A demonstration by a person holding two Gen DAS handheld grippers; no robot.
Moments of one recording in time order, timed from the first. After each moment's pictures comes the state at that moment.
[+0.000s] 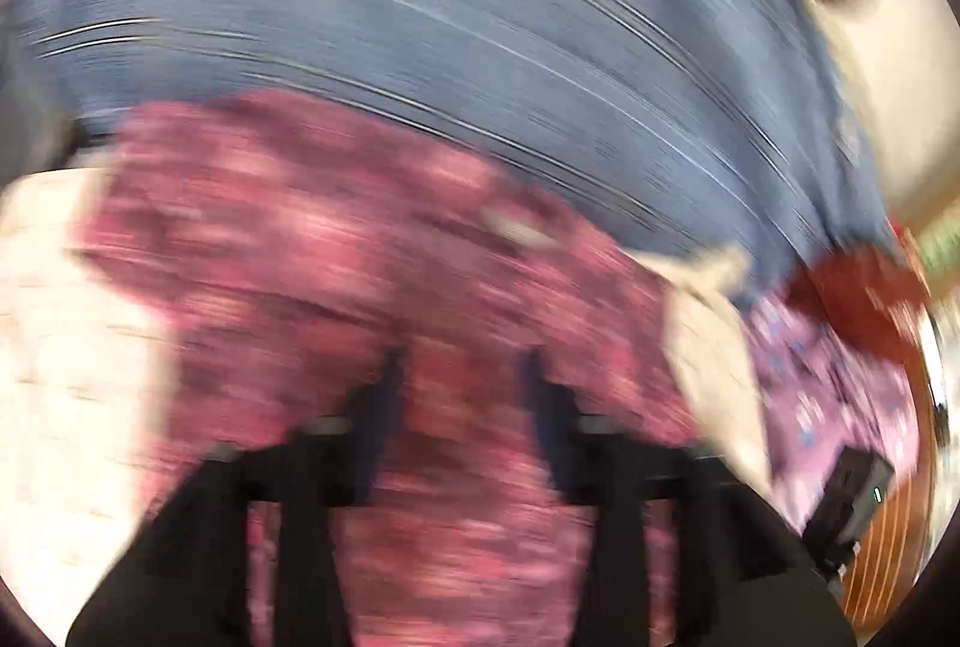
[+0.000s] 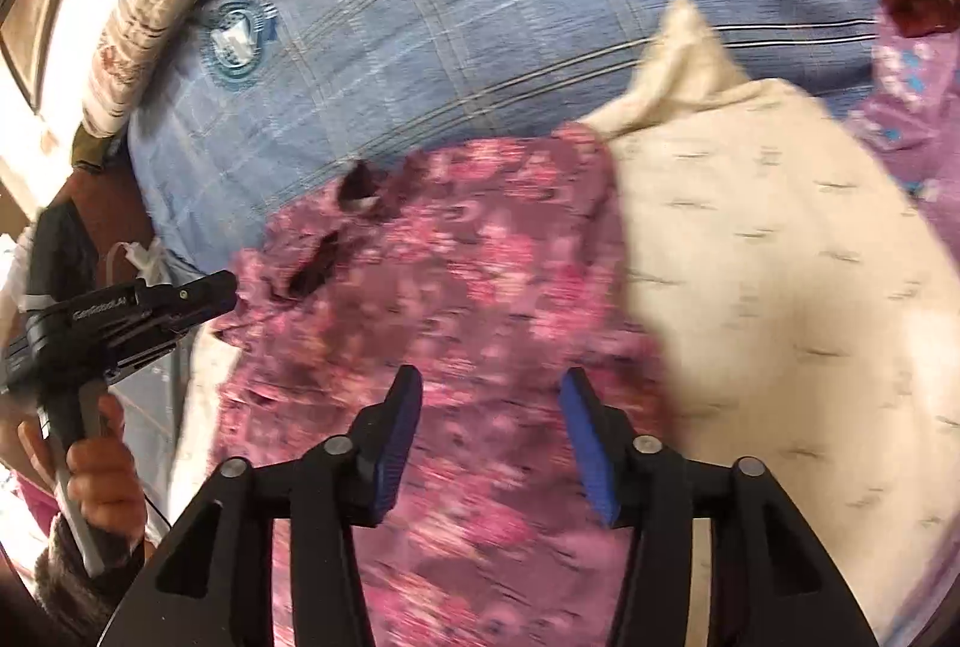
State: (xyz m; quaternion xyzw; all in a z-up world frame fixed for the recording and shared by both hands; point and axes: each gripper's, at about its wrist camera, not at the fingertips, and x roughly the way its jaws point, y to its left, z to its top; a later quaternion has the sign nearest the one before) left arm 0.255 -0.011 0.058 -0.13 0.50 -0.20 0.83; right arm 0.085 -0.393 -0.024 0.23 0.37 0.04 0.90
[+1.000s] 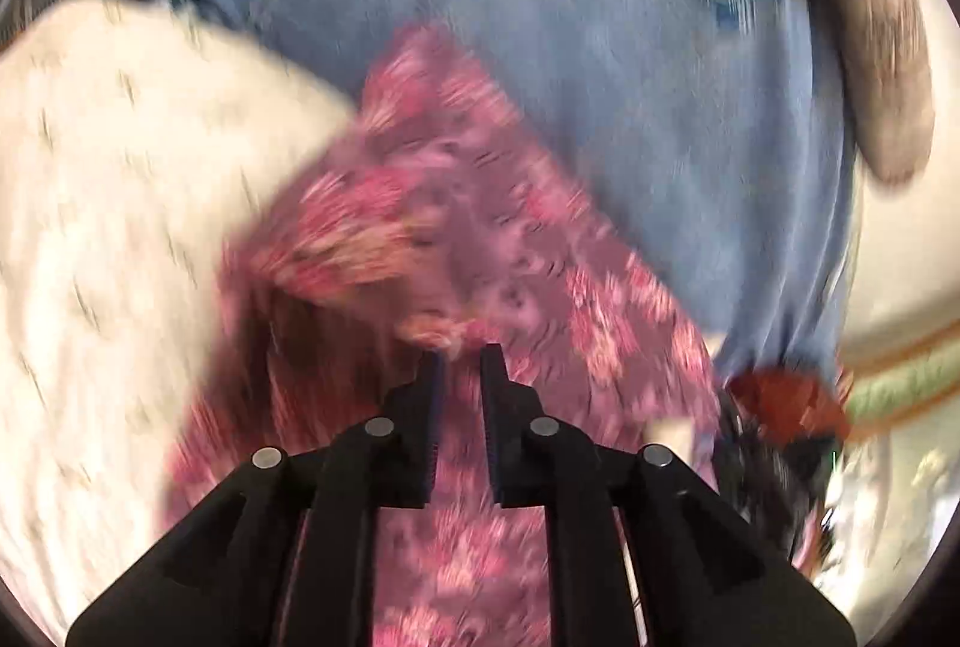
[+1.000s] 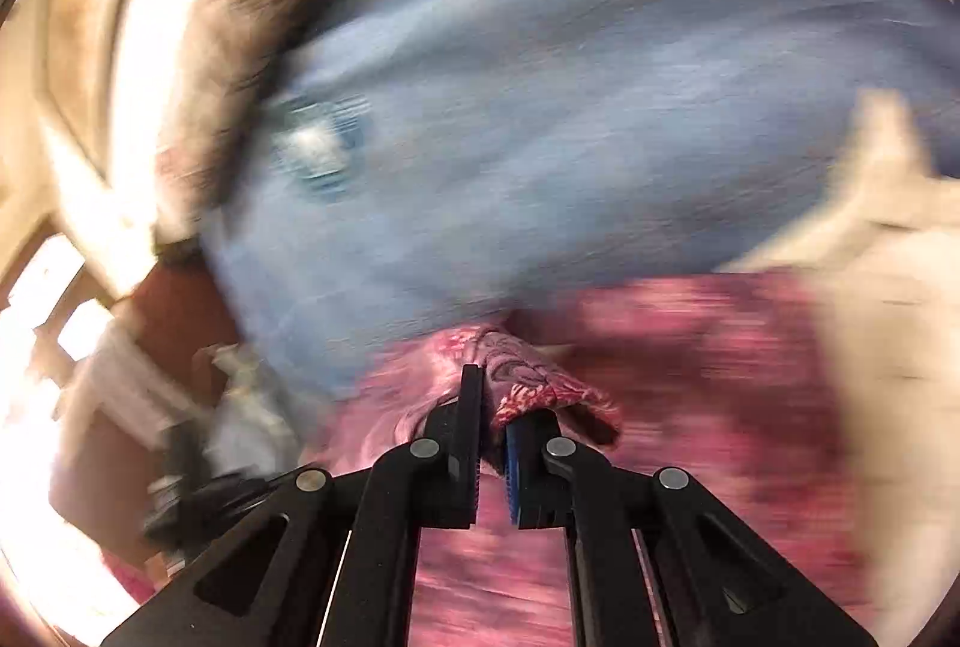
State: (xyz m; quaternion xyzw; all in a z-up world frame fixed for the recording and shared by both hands) left arm 0.240 0.037 0.006 -0.27 0.55 -0.22 0.76; right arm 0.173 -0.386 0.012 0.31 0.29 0.08 0.90
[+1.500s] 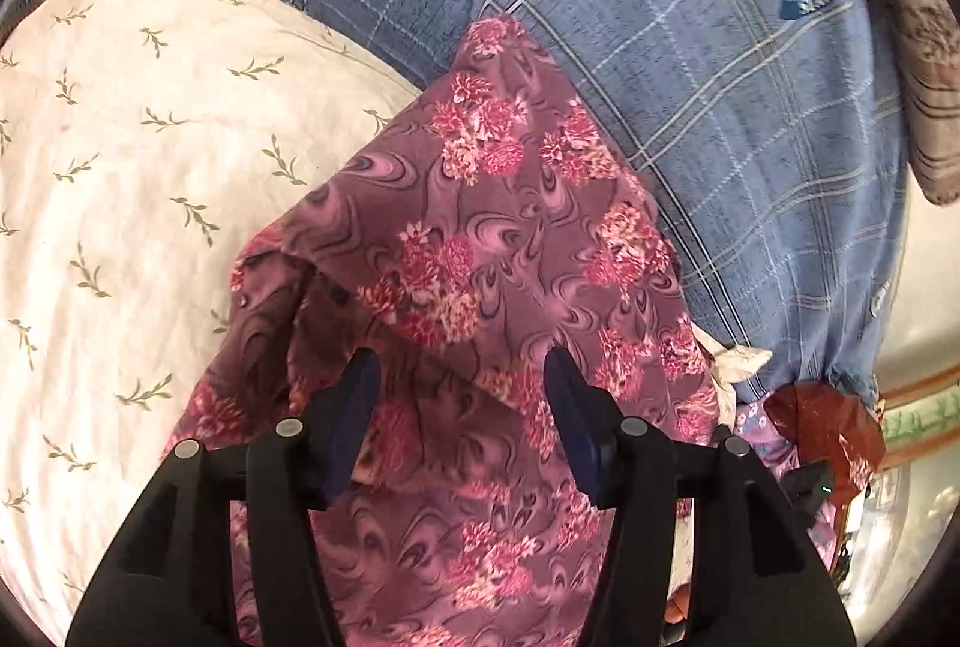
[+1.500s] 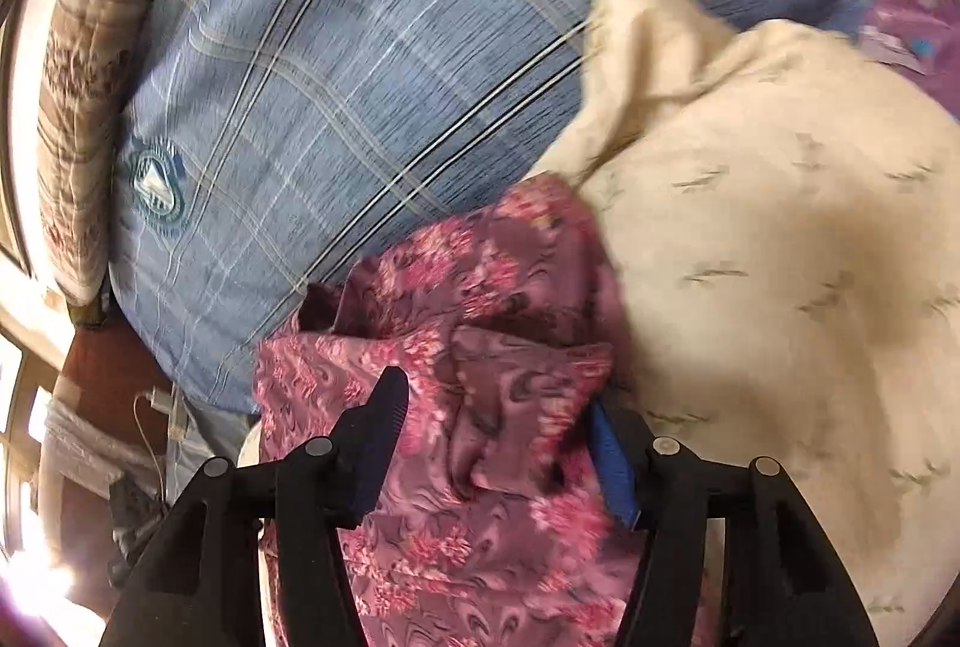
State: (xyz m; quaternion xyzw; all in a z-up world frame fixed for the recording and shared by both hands) left arm 0.255 0.041 -0.014 -0.28 0.56 -0.15 0.77; right arm 0.168 -0.441 -0.049 0.36 0.35 0.02 0.86
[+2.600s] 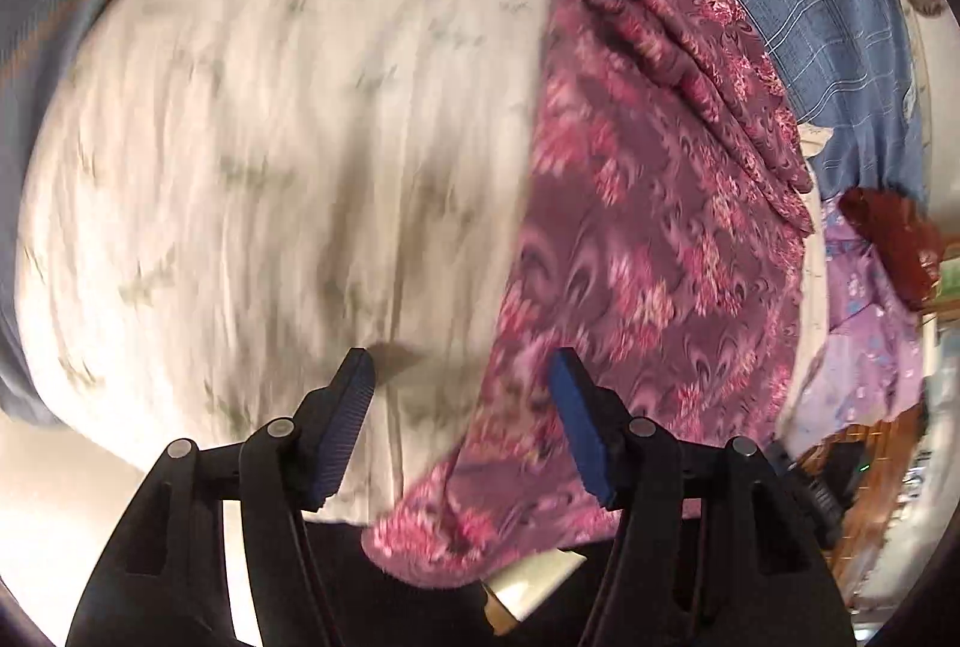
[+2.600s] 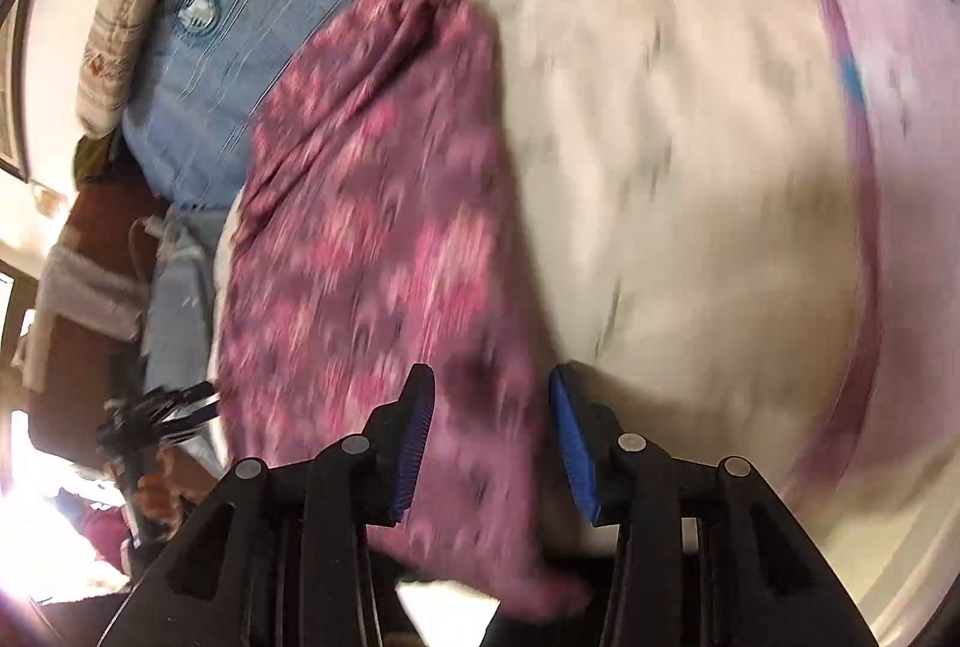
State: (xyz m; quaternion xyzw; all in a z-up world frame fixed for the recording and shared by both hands) left arm 0.072 0.187 -0.054 -0.16 0.64 -0.17 0.73; right arm -0.123 -0.404 -0.127 0.36 0.44 0.04 0.82
